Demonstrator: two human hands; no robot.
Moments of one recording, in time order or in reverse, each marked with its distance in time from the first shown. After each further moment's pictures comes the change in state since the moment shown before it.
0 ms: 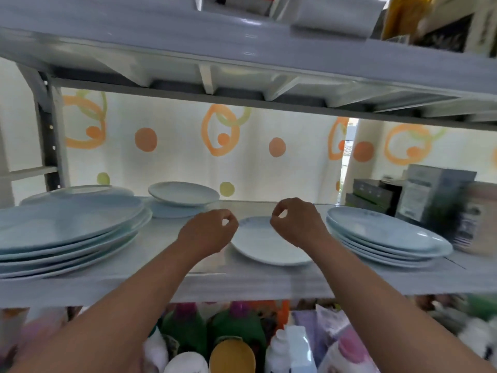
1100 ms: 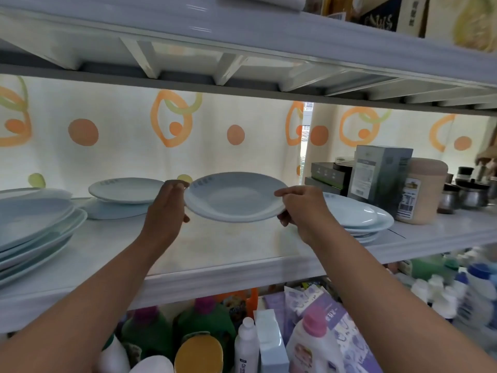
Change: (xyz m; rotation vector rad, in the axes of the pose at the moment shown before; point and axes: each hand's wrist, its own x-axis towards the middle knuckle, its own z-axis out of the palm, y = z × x) left_hand 0.035 0.013 0.033 -0.651 0.288 -0.028; right_hand -0.009 0.056 -0.046 0.769 0.164 0.453
